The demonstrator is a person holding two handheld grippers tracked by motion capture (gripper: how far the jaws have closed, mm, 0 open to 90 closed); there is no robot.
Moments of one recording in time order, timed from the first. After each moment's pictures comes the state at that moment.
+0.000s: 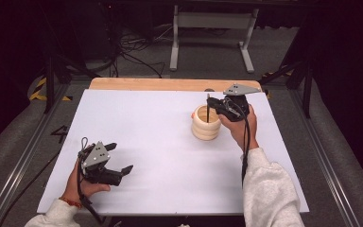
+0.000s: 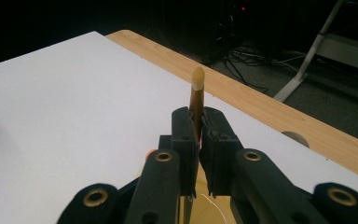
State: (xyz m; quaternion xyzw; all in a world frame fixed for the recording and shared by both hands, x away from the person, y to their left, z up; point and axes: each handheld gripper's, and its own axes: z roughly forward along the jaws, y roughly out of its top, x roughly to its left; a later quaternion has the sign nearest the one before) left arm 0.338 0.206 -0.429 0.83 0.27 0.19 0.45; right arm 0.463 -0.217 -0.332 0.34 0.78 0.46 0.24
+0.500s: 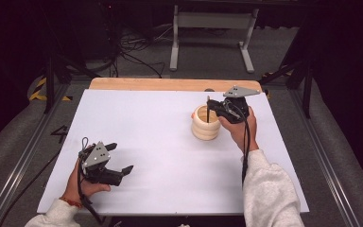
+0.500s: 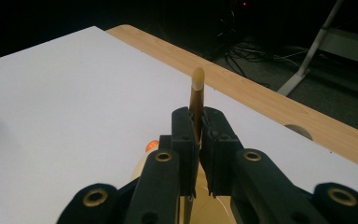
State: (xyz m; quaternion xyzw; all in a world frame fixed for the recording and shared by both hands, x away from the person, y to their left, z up) left arm 0.338 0.205 -0.429 0.83 0.27 0.19 0.45; right arm 0.462 -0.218 -0.339 0.34 0.78 0.46 0.24
